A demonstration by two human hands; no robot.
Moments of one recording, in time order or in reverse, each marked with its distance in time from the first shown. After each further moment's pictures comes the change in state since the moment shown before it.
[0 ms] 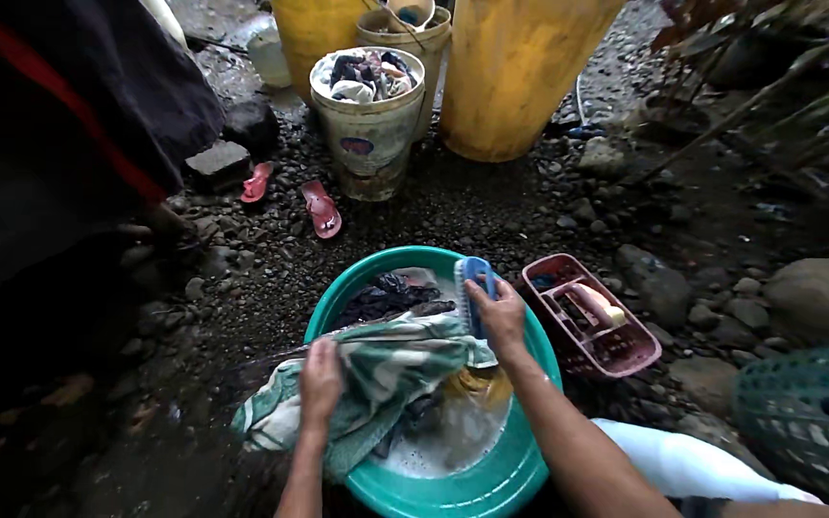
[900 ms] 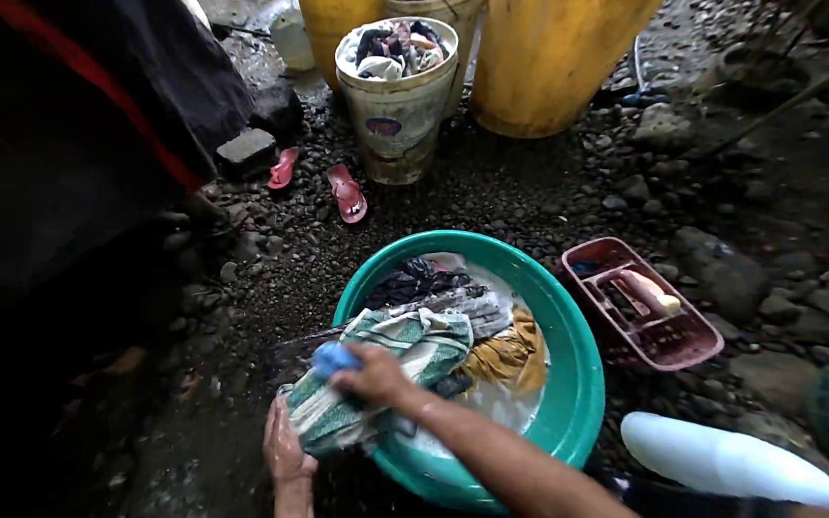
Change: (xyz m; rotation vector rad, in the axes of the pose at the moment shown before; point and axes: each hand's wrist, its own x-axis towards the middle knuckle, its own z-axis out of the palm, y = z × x) left_hand -0.061 -0.075 -0.053 -0.647 0.495 -0.353; right_hand -0.143 -0.003 0.128 -0.406 -1.012 -0.193
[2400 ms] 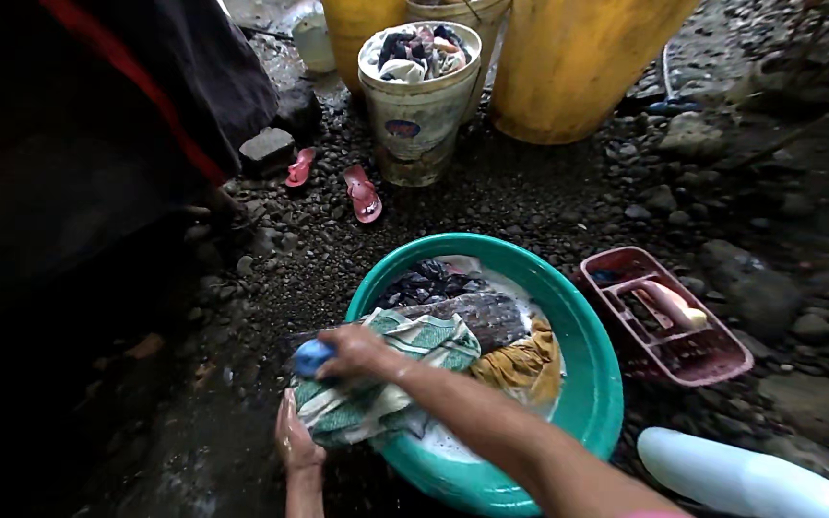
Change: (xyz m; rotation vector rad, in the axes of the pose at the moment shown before) left_hand 0.004 0.000 0.005 0.010 0.083 0.005; right_hand 0.050 -0.043 -0.009 -0.214 -0.323 -0.183
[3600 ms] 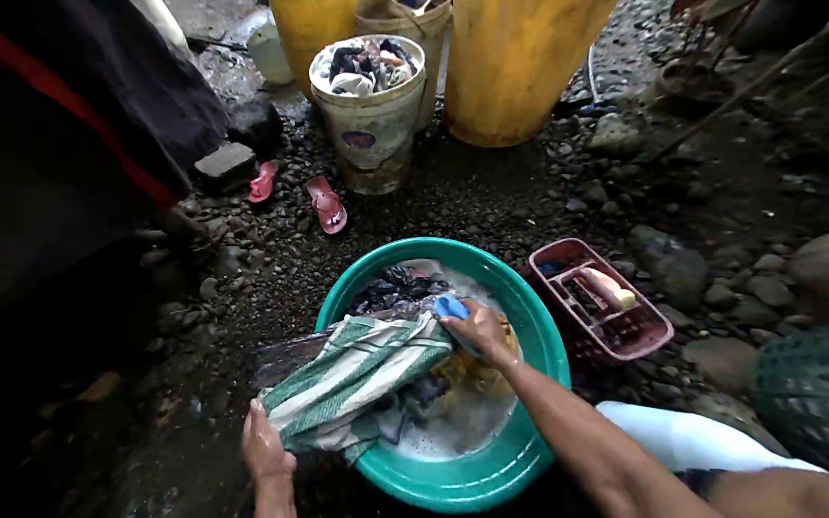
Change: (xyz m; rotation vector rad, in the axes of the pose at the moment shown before) left_hand 0.001 0.022 0.021 0.202 -0.006 0.006; right_hand -0.143 0.176 -0.063 0.239 0.670 0.722
